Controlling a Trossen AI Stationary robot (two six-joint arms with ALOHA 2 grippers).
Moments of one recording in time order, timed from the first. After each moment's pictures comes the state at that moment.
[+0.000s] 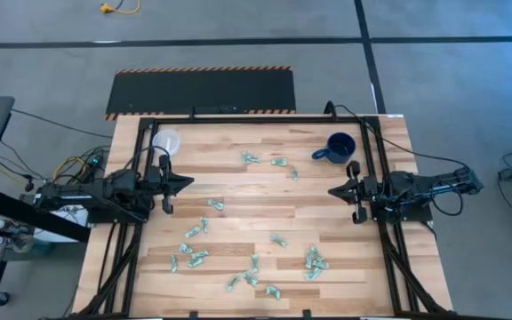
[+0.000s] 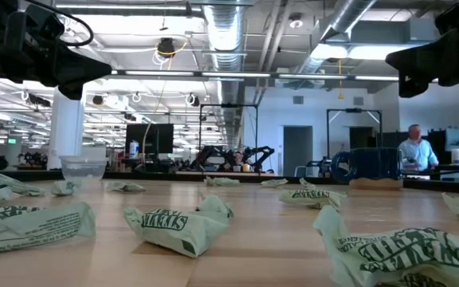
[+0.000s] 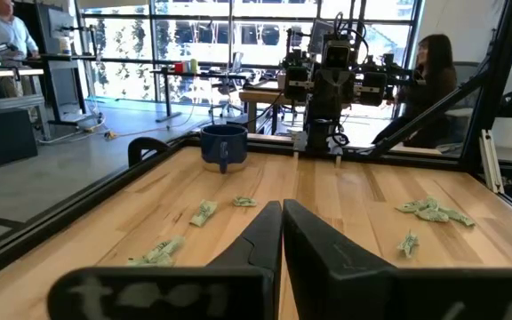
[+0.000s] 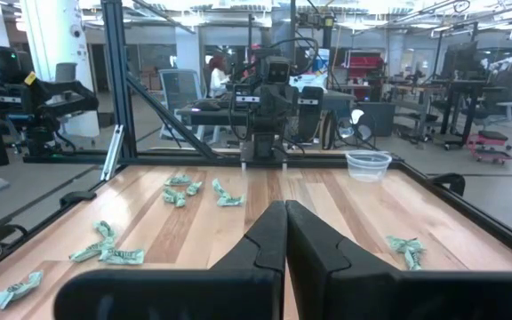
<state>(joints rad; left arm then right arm) 0.04 0.02 0.01 0.04 -0.14 -0.05 0.20 0.01 0.00 0.04 0.16 -0.06</state>
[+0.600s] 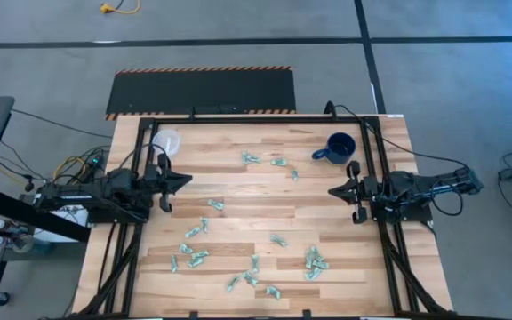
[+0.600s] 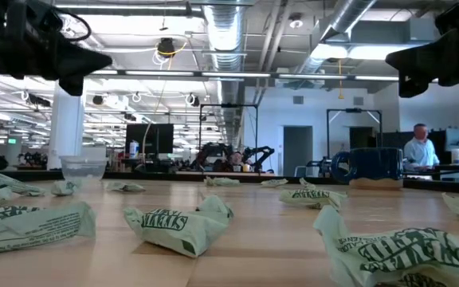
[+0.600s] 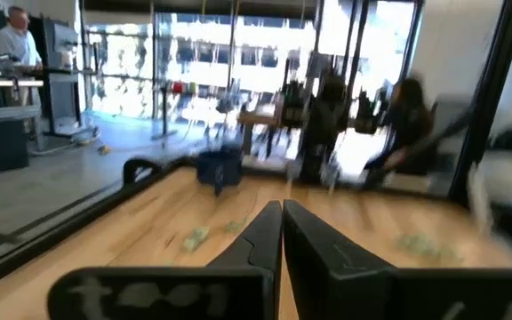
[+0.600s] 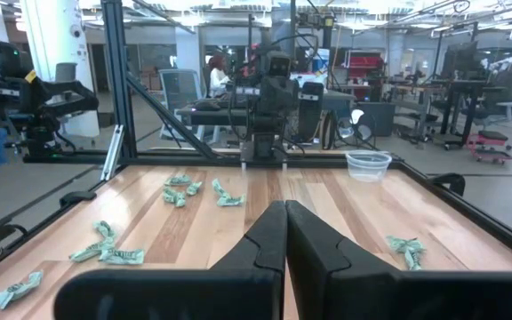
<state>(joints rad) 0.04 0.02 0.01 0.16 -0.14 -0.11 0.20 0.01 0.00 0.04 0.16 -0.06</state>
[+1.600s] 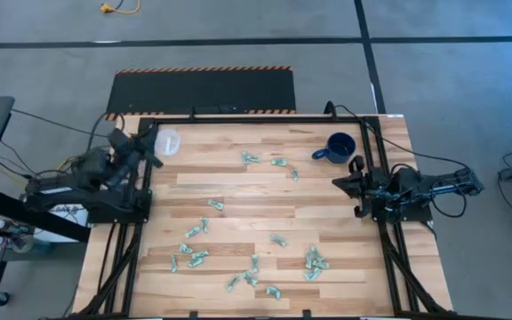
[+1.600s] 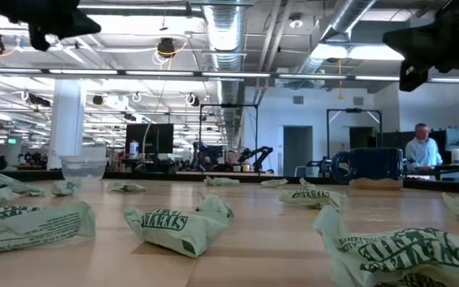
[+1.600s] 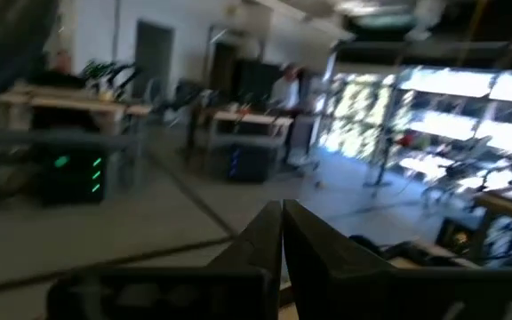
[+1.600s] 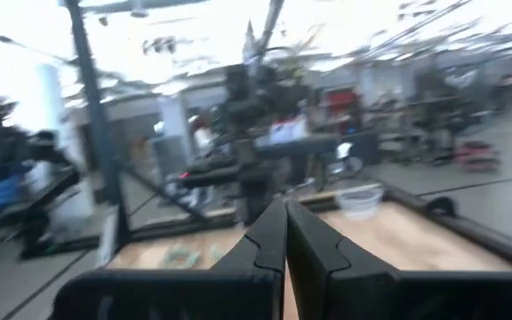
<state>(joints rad) 0.09 0.21 0.45 -0.06 -0.86 -0.08 0.18 0.01 0.00 0.21 0.24 0.07</state>
